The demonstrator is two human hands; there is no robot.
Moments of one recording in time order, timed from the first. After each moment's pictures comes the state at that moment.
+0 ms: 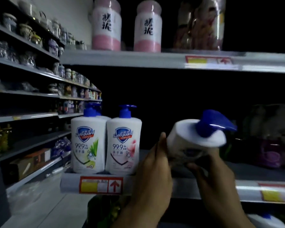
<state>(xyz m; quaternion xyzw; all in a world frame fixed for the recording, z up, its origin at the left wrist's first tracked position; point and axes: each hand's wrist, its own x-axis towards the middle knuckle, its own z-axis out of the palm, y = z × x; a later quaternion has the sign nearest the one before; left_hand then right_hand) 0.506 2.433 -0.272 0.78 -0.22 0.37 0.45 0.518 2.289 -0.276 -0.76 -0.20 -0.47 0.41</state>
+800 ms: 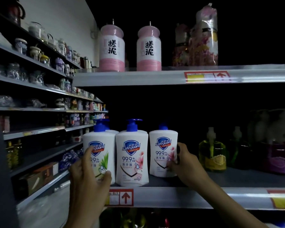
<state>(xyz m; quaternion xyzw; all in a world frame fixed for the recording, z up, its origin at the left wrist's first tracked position) 0.504 2.576 -0.281 0.78 0.08 0.45 0.42 0.577 2.339 -0.249 -0.87 -0.13 -0.26 0.39</state>
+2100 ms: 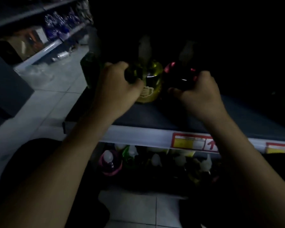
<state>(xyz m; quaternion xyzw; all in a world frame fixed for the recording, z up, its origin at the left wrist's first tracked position) 0.594 2.547 -0.479 0.89 -0.02 0.24 0.38 0.611 2.352 -0.480 -0.89 -0.07 -0.15 0.42</state>
